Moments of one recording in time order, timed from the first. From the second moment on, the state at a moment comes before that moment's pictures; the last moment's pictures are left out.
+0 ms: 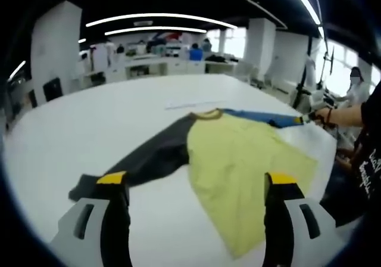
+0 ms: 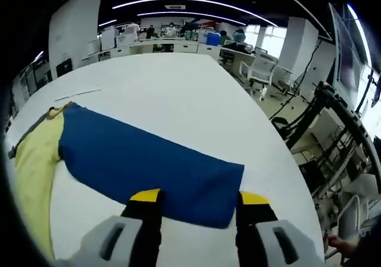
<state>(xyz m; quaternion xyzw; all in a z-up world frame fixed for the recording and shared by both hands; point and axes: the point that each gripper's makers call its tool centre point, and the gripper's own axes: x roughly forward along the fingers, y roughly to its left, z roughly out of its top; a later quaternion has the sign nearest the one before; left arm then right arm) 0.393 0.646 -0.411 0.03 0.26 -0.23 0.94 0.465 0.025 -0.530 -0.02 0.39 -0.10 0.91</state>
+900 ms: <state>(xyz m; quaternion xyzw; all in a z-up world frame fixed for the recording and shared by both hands) 0.391 0.652 -0.407 0.05 0.26 -0.21 0.94 0.438 0.045 -0.523 0.07 0.40 -0.16 0.90</state>
